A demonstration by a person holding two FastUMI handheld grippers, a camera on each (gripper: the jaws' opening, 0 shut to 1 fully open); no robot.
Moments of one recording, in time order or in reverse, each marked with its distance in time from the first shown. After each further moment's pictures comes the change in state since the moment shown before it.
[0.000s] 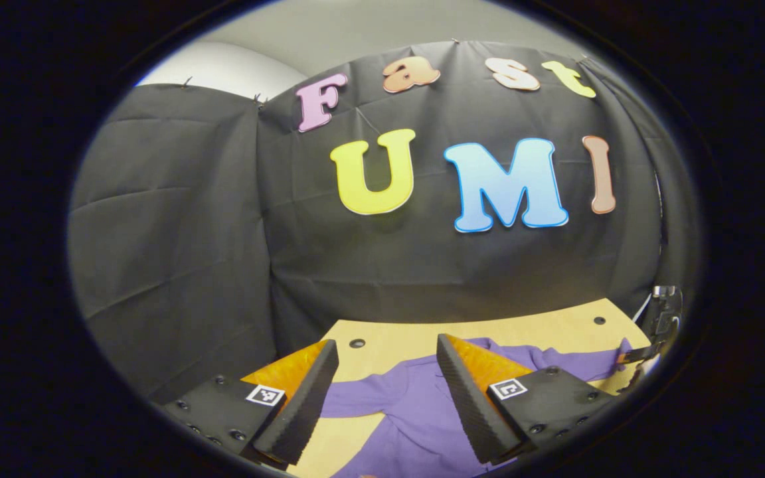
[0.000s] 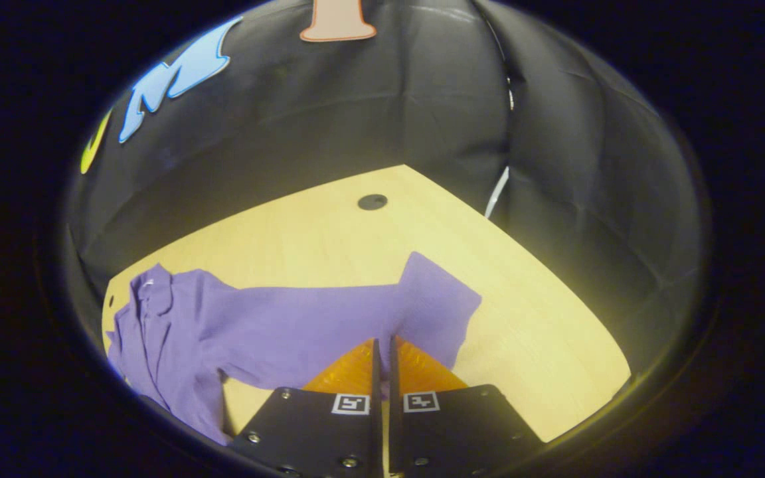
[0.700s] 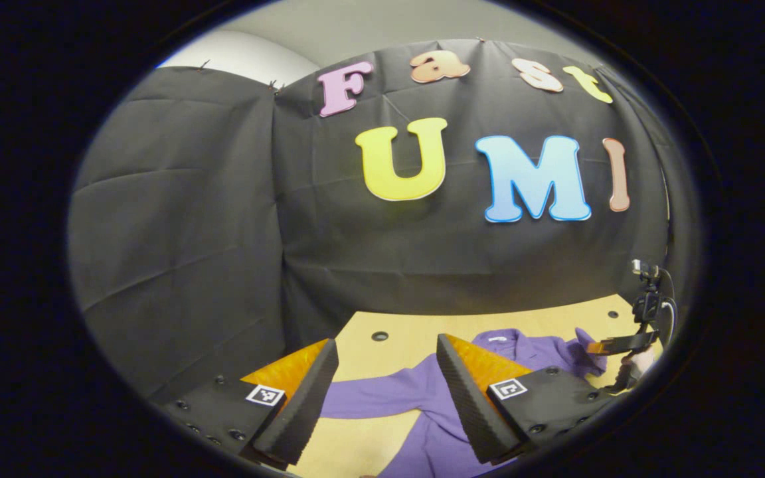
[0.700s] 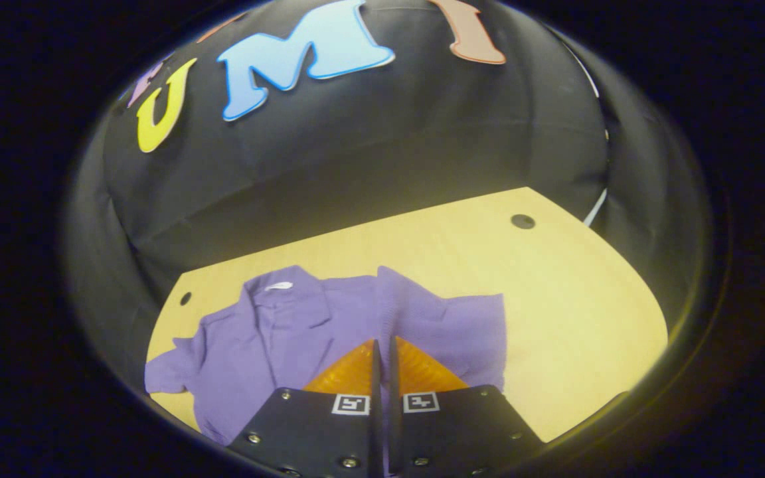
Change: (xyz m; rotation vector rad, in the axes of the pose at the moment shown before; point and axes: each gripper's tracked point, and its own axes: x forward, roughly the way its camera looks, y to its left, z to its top) left arm 0.021 0.108 -0.033 -0.033 0.040 0.023; right arm -0.055 0.249 -0.008 -0.088 -0.034 0.278
